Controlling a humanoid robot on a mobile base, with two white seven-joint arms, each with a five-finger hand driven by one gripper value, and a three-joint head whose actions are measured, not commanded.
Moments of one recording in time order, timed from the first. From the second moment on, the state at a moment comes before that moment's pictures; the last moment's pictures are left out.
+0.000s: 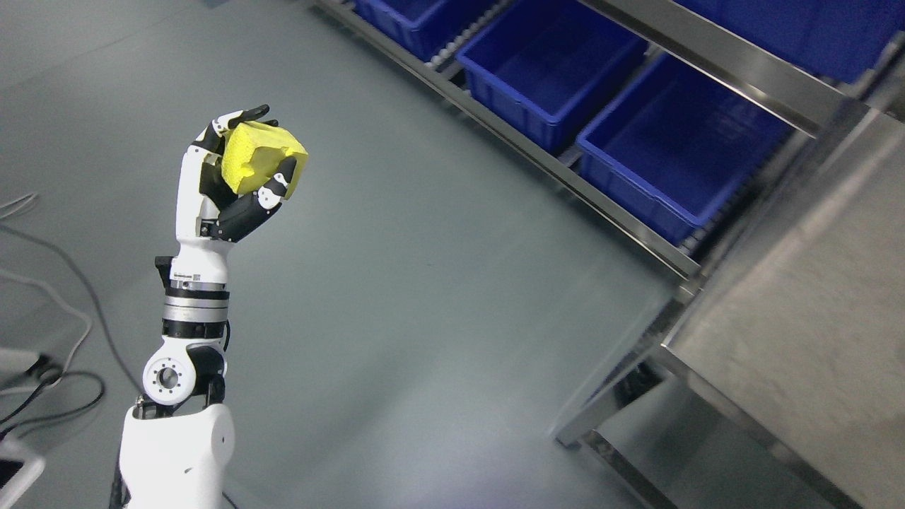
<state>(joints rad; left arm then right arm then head) -0.14 0.00 0.10 -1.60 0.16 -0.37 -0.25 0.00 0.00 -0.09 0.00 0.00 -0.10 -0.03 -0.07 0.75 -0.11</state>
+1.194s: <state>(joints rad) -0.11 0.00 0.08 -1.60 0.17 -0.38 -0.25 0.00 0.00 -0.09 0.00 0.00 -0.10 -0.03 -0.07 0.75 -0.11</state>
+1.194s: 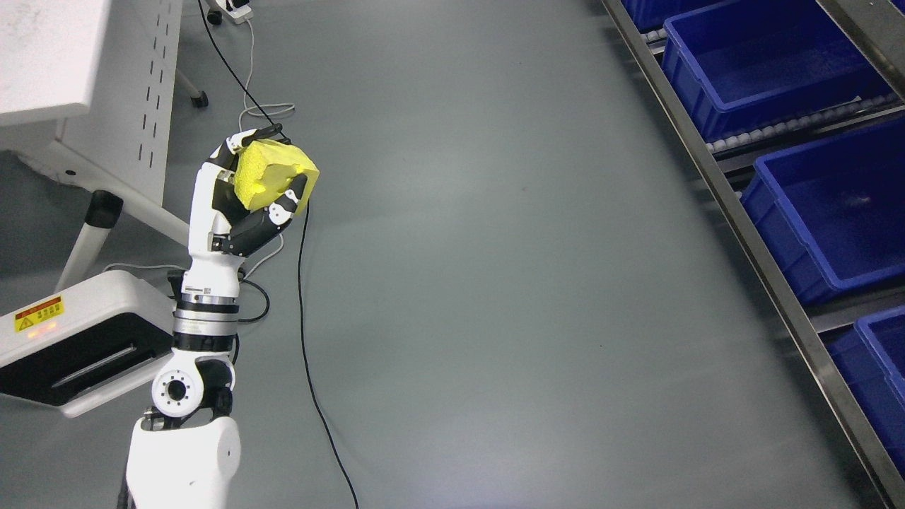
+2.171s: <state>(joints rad) -0.09 0.00 0.08 -1.61 0.17 -0.38 -0.25 0.00 0.00 -0.09 0.00 0.00 -0.10 -0.03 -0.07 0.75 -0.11</state>
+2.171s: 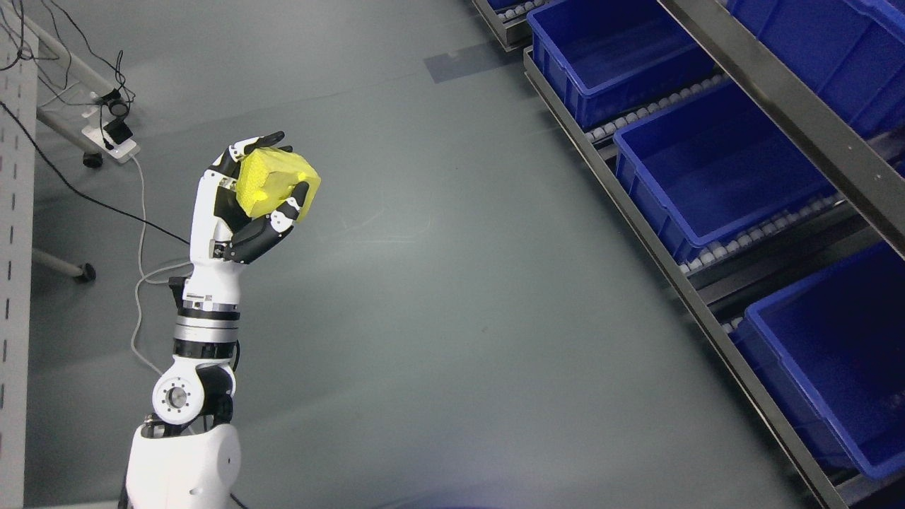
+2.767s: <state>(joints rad) -0.09 0.00 0.08 -1.61 0.17 -0.38 -0.25 0.00 0.00 -0.09 0.00 0.00 -0.10 -0.03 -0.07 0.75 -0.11</state>
